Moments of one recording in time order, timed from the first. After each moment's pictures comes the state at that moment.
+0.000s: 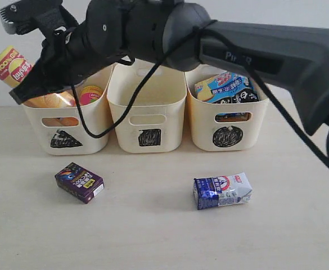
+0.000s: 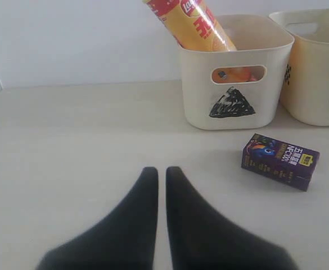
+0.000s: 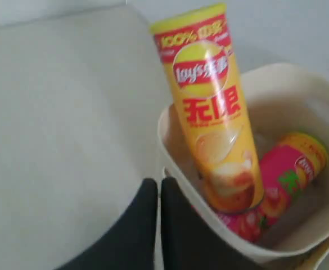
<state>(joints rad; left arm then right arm) 0.04 0.00 0.00 0.06 0.28 -0.02 0.84 2.18 -2.06 0.25 0.49 -0.41</state>
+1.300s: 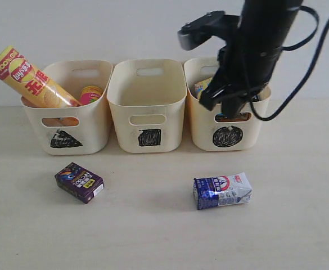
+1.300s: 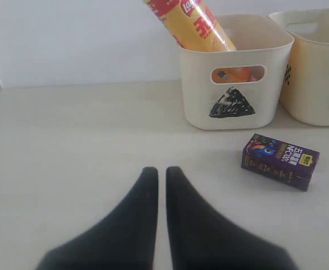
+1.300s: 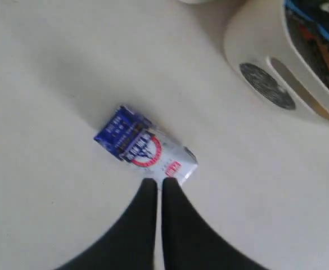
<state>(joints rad) 0.04 0.00 0.00 0.06 0.28 -0.02 0.48 1.78 -1.67 0.01 1.22 -0.34</state>
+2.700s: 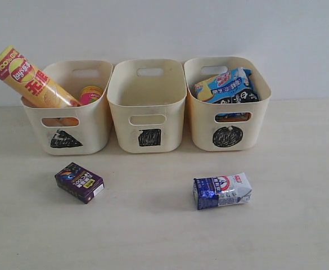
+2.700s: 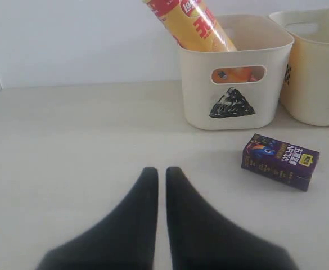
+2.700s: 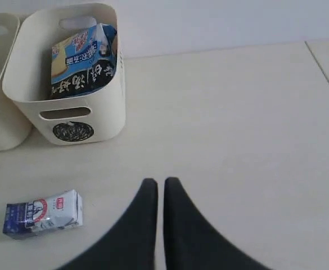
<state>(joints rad) 0.04 0.00 0.00 0.06 0.28 -0.02 -0.05 0.79 -0.92 0.10 0.77 -0.01</state>
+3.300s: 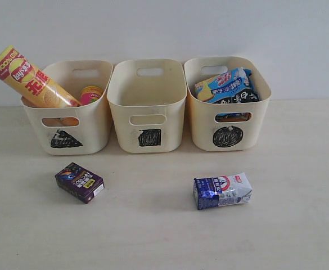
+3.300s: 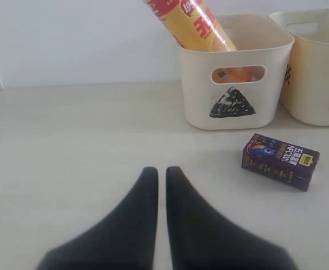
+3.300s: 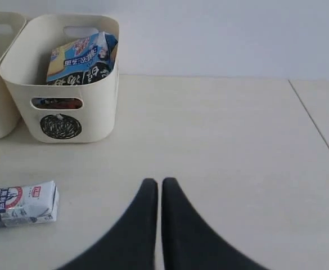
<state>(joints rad) 0.04 0.00 0.00 0.06 0.28 -0.02 -0.05 0.48 -0.59 0.09 0.58 -0.13</state>
